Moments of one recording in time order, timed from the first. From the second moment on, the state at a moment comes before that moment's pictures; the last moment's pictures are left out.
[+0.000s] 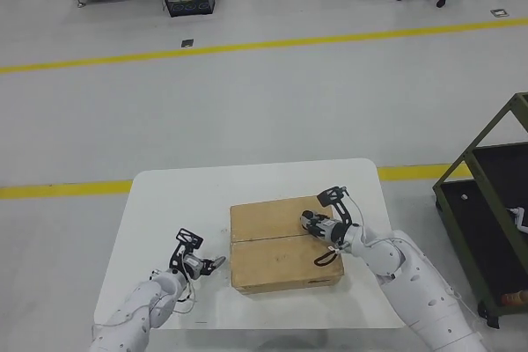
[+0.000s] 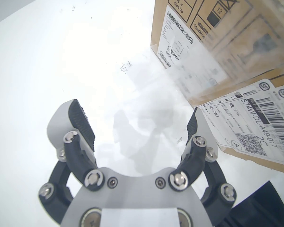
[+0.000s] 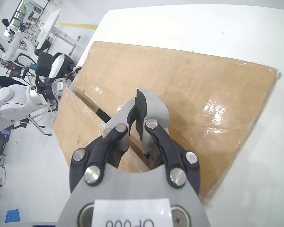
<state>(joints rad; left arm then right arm) 1.19 -1.12 -1.02 -1.09 1.14 -0.24 -0.01 -1.06 -1.17 1.11 -1.32 -0.61 -0.35 0.56</state>
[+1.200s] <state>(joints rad) 1.12 -1.18 -0.99 -0.93 1.25 -0.16 0.39 -1.01 -1.18 1.08 -1.26 -0.59 -0.36 0.56</state>
